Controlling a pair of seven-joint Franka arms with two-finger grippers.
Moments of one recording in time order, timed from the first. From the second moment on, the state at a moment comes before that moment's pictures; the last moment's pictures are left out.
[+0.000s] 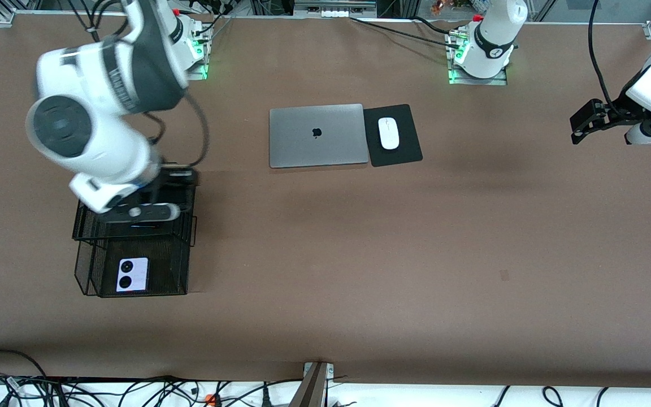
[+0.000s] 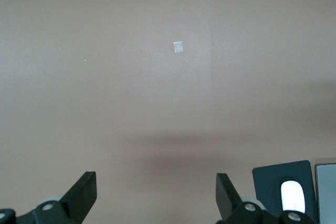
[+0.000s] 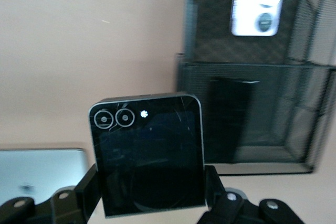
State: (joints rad) left arm -0.01 -0.08 -0.04 -1.71 0.08 1.66 -0.06; right arm 0.64 0.45 -0.47 -1.32 0.14 1.53 0.07
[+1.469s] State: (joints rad) left arm -0.01 -0.07 -0.04 -1.70 0.08 1.66 -0.06; right arm 0.52 0.51 -0.68 -1.73 0.25 1.92 -0.37
